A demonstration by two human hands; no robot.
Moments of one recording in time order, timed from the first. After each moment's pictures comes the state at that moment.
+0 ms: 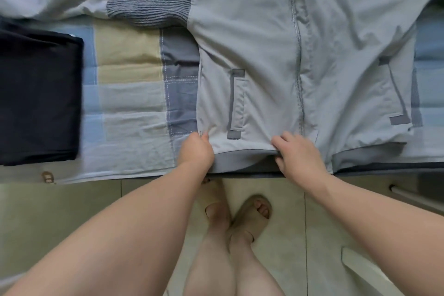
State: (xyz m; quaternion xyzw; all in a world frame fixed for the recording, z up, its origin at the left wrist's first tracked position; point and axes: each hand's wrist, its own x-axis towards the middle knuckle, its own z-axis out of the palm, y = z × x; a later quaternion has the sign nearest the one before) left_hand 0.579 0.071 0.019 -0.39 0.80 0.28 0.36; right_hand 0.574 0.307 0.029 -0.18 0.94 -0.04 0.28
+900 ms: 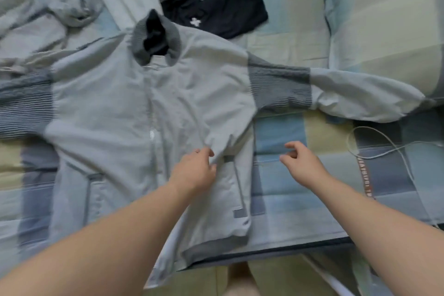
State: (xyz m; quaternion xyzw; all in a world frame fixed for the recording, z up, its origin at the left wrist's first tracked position) left_hand 0.346 0.387 0.096 -0.06 0.89 0.24 0.39; right_hand 0.326 0.652 0.118 0.24 0.87 -0.29 0.32
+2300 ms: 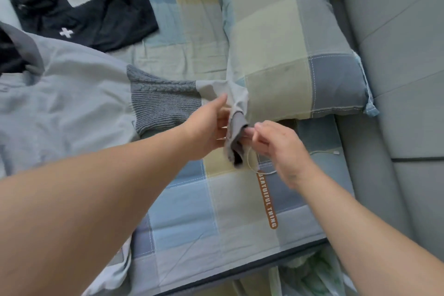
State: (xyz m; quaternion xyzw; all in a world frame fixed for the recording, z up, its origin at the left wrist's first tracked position) left_hand 0.192 0.694 0.160 -0.23 0.45 0.74 0.45; right_hand 0.251 0.853 0.198 0.23 0.70 -0.65 0.19
